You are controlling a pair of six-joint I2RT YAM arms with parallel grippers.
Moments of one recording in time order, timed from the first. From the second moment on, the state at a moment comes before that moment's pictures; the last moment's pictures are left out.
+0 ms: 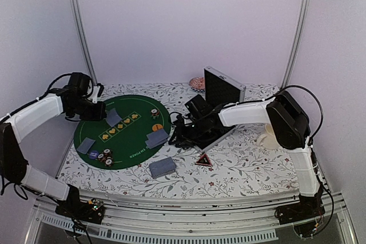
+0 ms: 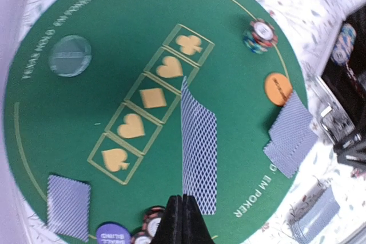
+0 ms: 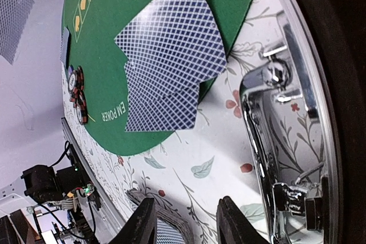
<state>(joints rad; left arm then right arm) -0.19 1.37 1.04 -0.62 0.09 -0.10 0.83 2.26 1.64 -0.27 -0.52 0.80</state>
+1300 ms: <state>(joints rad) 0.35 1.50 0.99 -0.75 0.19 -0.10 0.83 2.04 1.45 -0.38 -0.55 0.37</state>
